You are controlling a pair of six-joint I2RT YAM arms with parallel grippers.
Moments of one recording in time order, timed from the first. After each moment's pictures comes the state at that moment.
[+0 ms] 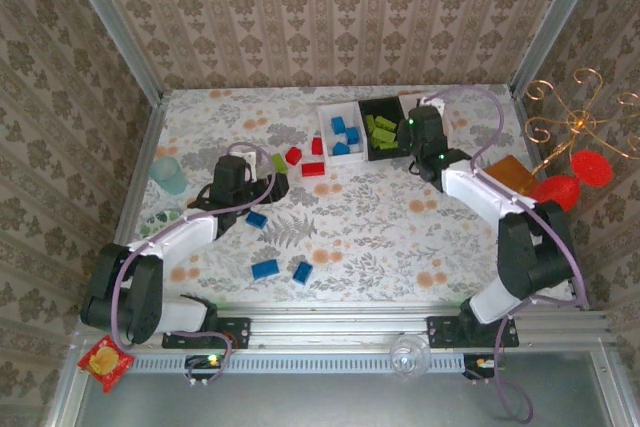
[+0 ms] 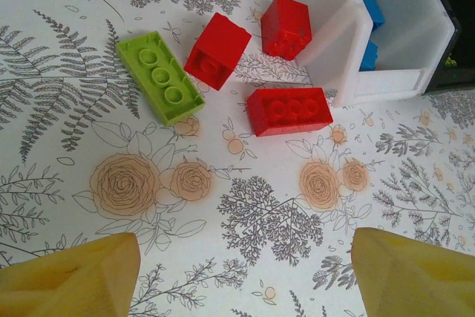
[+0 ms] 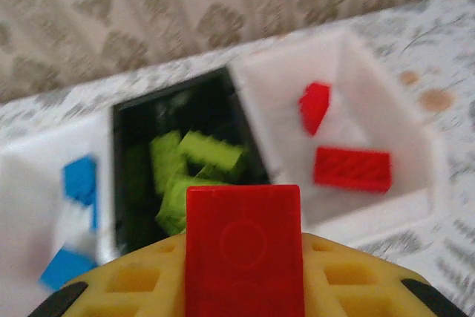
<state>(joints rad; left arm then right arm) -0.38 1.32 0.64 0.05 0.19 -0.43 0.26 1.61 1.11 -0.04 0.34 0.39</state>
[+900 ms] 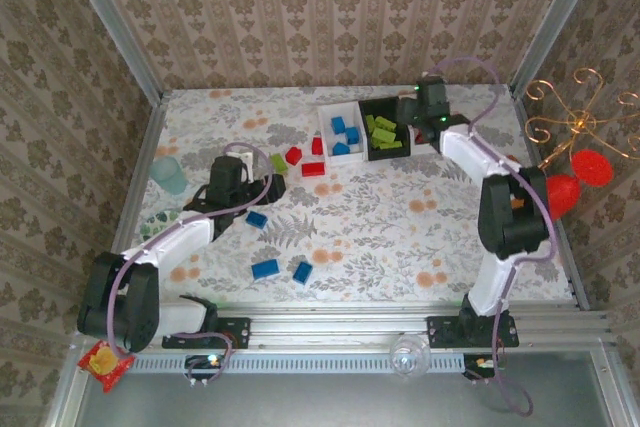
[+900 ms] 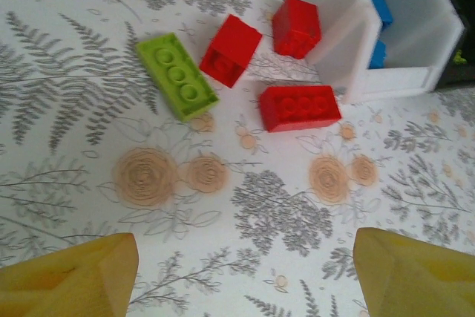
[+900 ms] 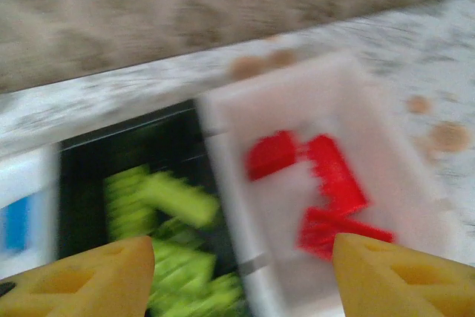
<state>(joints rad) -0.36 1.28 0.64 -0.01 0.17 -0.40 0.23 1.80 1.39 -0.21 0.20 0.31</state>
